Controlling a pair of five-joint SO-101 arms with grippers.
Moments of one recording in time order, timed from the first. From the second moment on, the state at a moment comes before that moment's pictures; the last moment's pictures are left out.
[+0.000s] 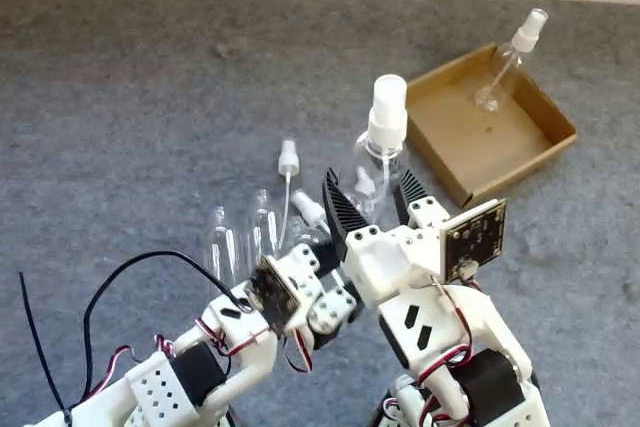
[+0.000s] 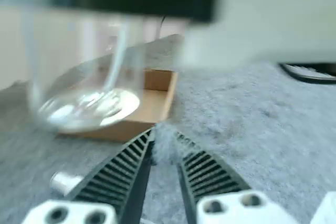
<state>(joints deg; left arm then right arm) 49.5 -86.8 94.5 4.4 7.8 -33.2 -91.1 62.9 38.9 -4.5</state>
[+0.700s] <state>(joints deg) 48.0 -86.8 94.5 -1.7 -0.7 -30.8 -90.4 65.2 40.2 -4.2</state>
